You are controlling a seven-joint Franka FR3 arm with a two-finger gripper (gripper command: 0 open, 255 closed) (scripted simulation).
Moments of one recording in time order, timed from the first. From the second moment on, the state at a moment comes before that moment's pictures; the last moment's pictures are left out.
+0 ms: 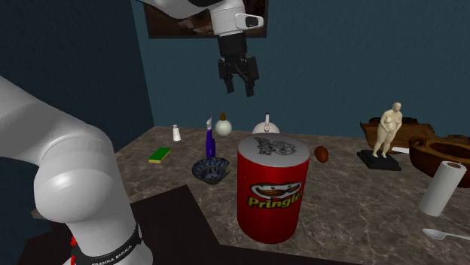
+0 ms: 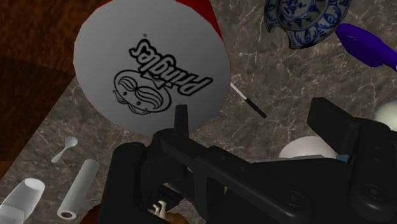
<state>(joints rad) 0.07 -0.61 0.10 -2.34 -0.01 1.89 0.04</state>
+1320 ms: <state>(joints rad) 0.26 -0.13 0.30 -2.22 0.07 2.20 0.05</state>
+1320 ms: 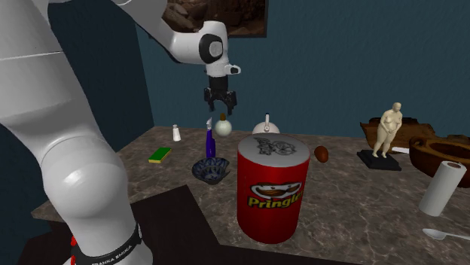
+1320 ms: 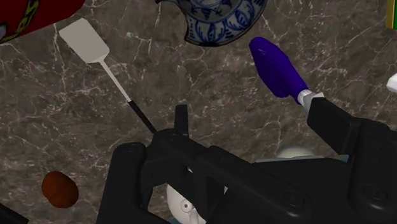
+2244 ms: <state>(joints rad) 0.36 0.19 0.40 -2.07 0.00 2.33 0.08</state>
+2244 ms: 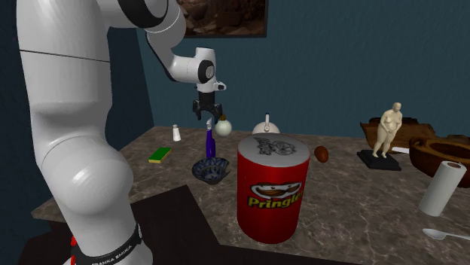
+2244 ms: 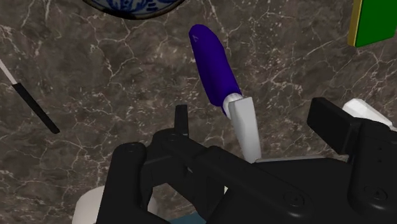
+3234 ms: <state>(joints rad) 0.37 0.23 0.39 -2.08 -0.02 2.38 0.10</state>
